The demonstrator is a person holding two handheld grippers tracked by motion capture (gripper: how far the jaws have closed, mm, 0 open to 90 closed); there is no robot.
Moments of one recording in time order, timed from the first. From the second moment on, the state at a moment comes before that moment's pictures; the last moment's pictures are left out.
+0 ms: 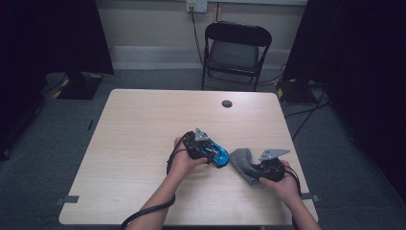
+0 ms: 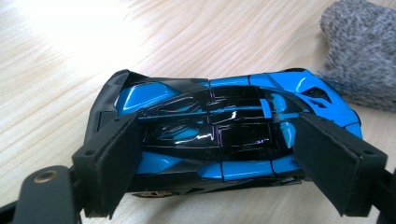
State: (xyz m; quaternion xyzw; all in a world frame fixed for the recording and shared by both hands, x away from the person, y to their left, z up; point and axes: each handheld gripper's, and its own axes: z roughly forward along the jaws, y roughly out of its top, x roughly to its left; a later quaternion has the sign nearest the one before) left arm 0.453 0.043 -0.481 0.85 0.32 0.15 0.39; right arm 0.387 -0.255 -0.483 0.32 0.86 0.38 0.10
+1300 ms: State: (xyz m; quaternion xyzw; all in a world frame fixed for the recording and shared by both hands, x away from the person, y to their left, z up) left arm 0.452 0.043 -0.482 0.85 0.32 0.15 0.39; right arm 0.482 -0.200 -0.464 0.34 0.85 0.39 0.14
